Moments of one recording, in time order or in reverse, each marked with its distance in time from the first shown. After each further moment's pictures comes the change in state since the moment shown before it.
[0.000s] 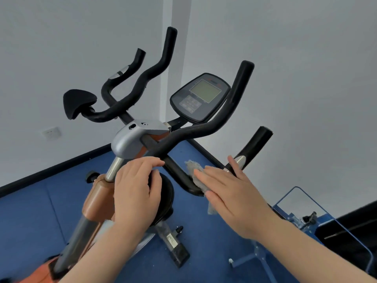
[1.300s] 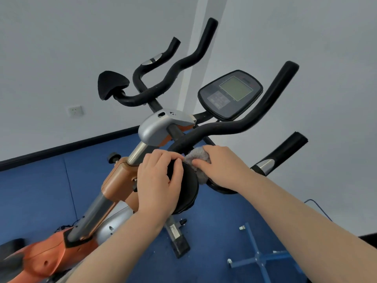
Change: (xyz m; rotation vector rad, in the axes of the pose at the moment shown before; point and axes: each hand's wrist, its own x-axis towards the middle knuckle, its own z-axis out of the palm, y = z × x) left_hand -0.007 -0.010 0.004 -0.108 0.072 -0.145; right_hand 0.102 -0.027 0.004 0.257 -0.190 0.272
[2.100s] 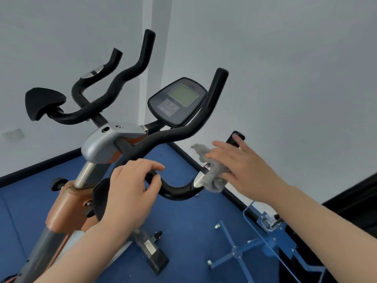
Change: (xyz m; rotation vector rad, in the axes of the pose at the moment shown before) left_hand 0.014 0.036 0.014 0.046 -0.321 0.150; right_hand -0.078 0.115 -0.072 -0.490 0.207 -0.354
